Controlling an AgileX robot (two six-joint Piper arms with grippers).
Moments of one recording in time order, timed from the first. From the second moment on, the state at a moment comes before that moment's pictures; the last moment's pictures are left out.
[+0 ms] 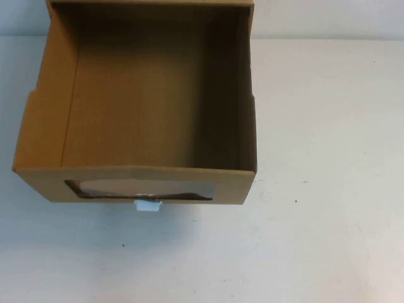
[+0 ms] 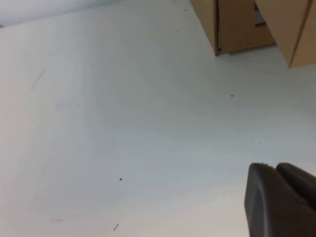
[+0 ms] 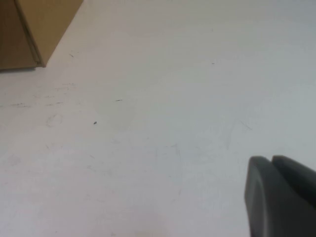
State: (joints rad) right arm 0.05 -0.01 0.03 0.08 0.35 -0.02; left arm -0.06 -0.01 0.03 -0.02 0.37 0.21
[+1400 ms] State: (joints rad) right arm 0.05 -0.01 0.03 0.08 0.35 -0.02; left arm -0.06 -0.01 0.03 -0.69 0.15 0.20
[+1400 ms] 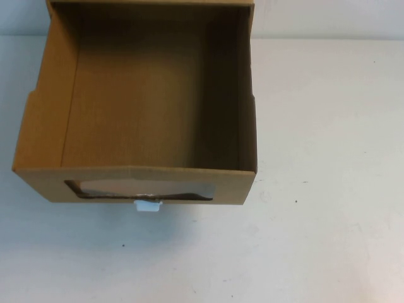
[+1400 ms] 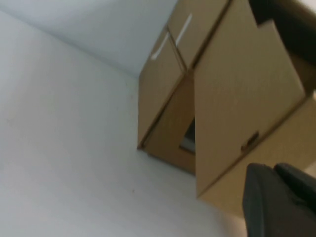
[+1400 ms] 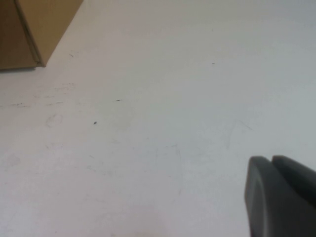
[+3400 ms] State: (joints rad) right arm 0.05 -0.01 0.03 0.09 0.35 -0.02; left arm -0.06 2.00 -2.15 -0.71 1.00 0.66
